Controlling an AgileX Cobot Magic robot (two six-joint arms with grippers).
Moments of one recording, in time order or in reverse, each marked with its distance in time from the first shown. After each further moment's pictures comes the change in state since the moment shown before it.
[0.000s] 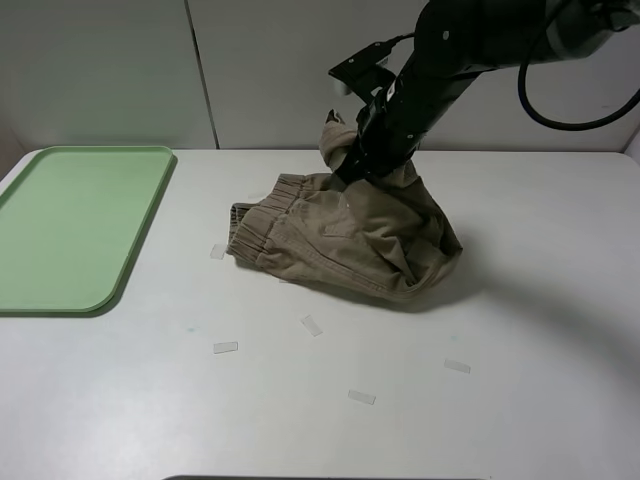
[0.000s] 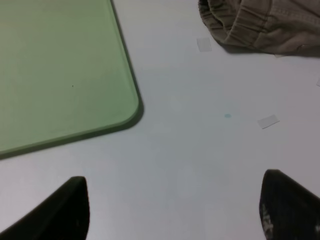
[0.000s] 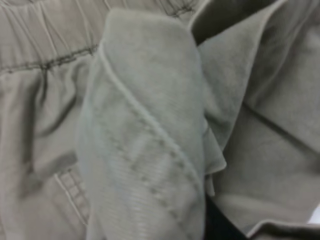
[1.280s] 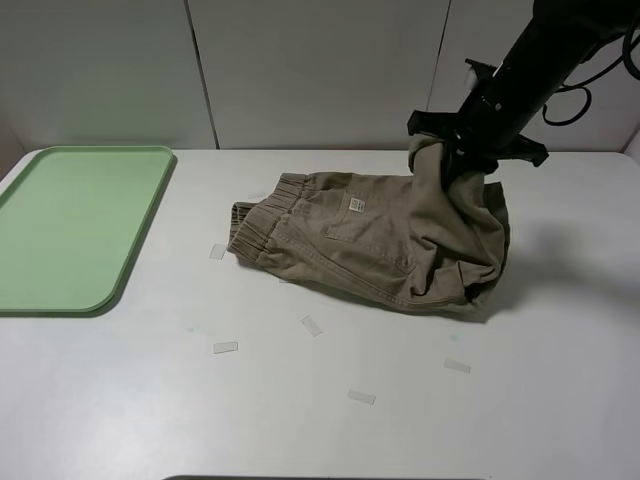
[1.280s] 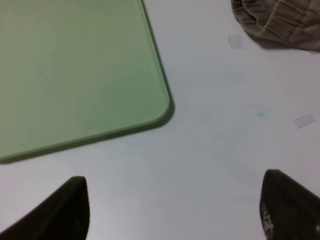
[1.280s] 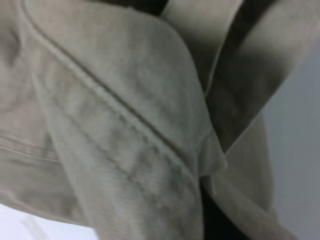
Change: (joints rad) left arm 0.000 0.000 0.000 0.083 0.000 0.000; right arm -0.282 -0.052 -0.007 0.225 0.321 0.491
